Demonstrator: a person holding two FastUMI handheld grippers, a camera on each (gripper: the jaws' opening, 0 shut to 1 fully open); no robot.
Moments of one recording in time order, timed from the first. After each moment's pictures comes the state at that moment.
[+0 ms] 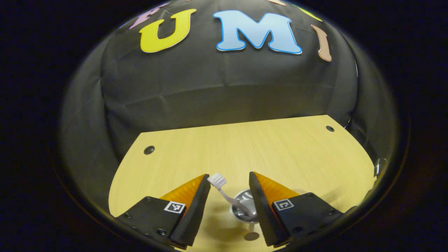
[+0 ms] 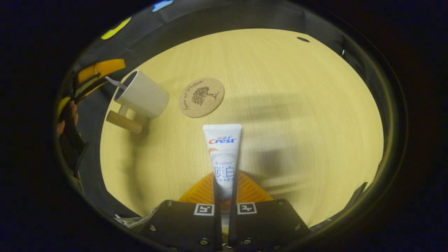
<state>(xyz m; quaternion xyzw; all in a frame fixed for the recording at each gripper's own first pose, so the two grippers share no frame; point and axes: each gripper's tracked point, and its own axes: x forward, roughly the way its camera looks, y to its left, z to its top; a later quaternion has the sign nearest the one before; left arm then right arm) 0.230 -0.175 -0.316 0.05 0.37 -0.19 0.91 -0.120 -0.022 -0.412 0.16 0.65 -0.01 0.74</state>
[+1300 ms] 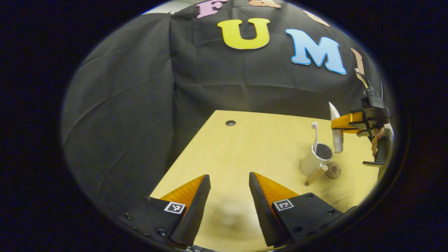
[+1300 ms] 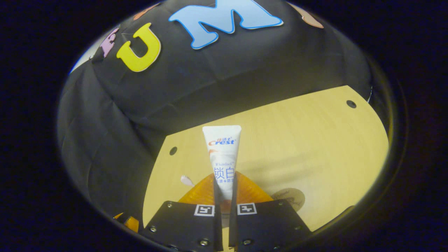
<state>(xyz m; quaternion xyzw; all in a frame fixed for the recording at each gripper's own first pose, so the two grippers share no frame) 0.095 0.120 -0.235 0.03 0.39 0.01 0.92 0.146 0.094 -0.295 0.21 0.43 0.07 0.87</state>
